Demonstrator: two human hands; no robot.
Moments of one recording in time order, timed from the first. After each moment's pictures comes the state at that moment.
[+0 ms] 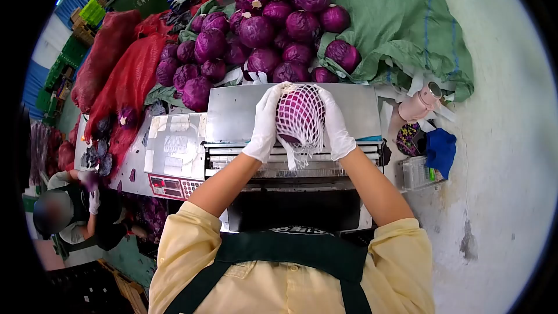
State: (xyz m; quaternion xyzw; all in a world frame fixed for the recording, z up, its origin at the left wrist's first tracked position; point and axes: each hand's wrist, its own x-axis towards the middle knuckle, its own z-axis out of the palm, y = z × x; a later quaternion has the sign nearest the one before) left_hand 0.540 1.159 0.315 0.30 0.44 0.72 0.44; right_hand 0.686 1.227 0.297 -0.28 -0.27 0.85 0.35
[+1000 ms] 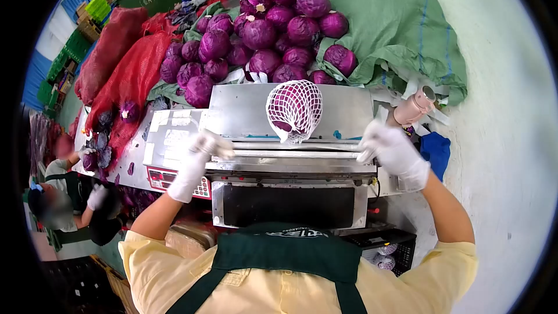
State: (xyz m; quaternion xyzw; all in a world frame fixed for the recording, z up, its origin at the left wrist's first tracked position) left_hand 0.456 0.992 0.364 0.44 0.50 0.63 0.39; right_hand 0.827 1.192 0.446 -0.32 -0.76 0.53 0.20
